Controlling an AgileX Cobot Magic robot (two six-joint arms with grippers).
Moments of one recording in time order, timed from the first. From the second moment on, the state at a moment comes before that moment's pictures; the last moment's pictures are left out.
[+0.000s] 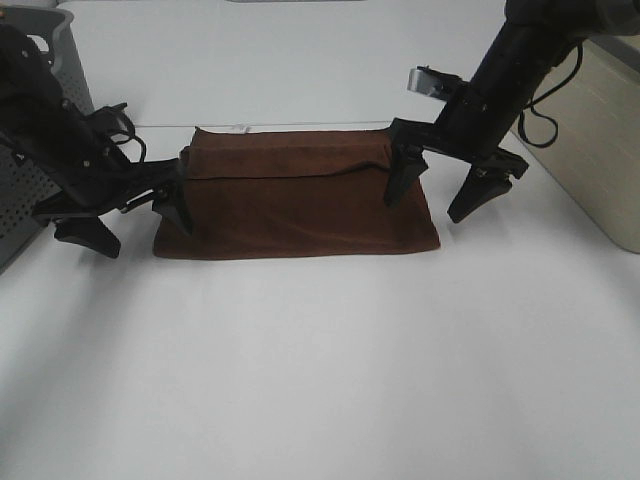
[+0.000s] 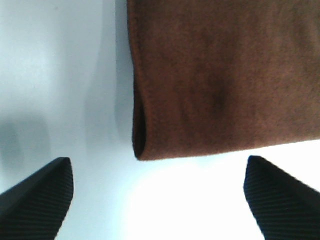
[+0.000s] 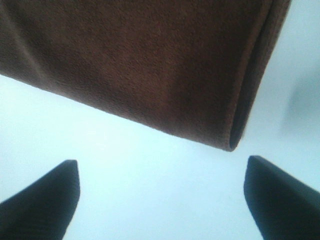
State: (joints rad) left arm -0.17 2.12 -1.37 -0.45 0.73 0.02; right arm 0.19 2.25 -1.74 0.39 1.13 -0.15
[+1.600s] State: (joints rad) left arm -0.17 2.26 -1.48 -0.53 0.69 0.08; right arm 0.19 2.32 -1.66 0.48 0.86 -0.15
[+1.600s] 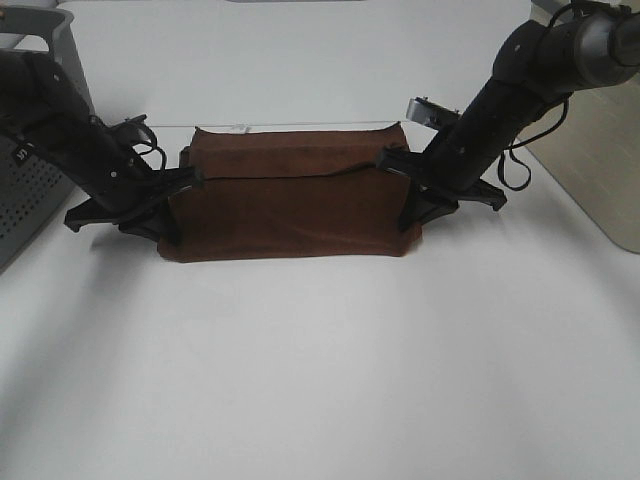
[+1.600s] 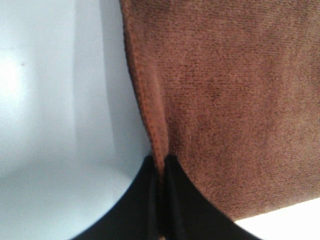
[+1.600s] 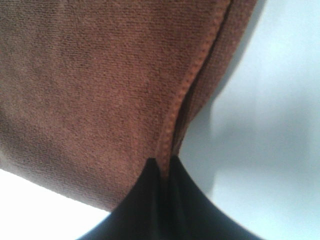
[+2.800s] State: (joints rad) left arm -0.17 2.00 -1.34 -0.44 0.74 -0.01; right arm 0.19 2.05 -1.44 0.47 0.86 -0.11
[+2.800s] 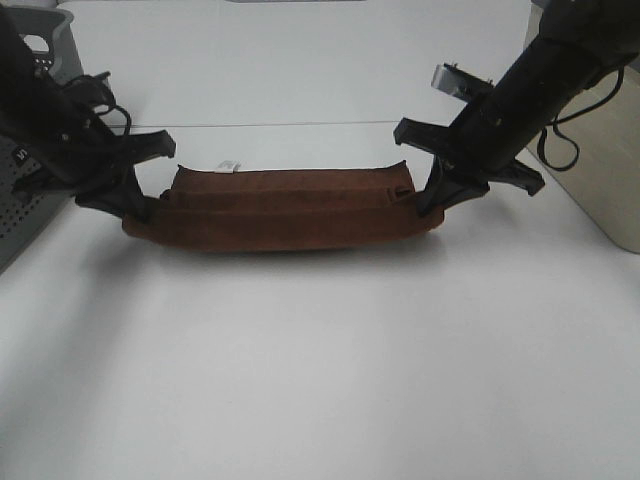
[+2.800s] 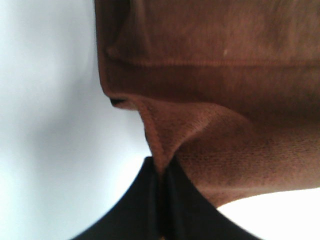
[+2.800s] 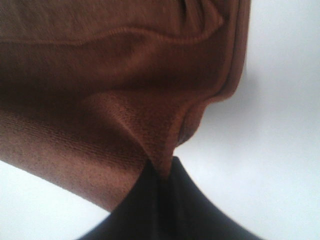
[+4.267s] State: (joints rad) left arm -0.17 2.33 -1.71 -0.31 0.70 -0.13; right arm 0.19 2.26 -1.76 0.37 0.78 -0.07
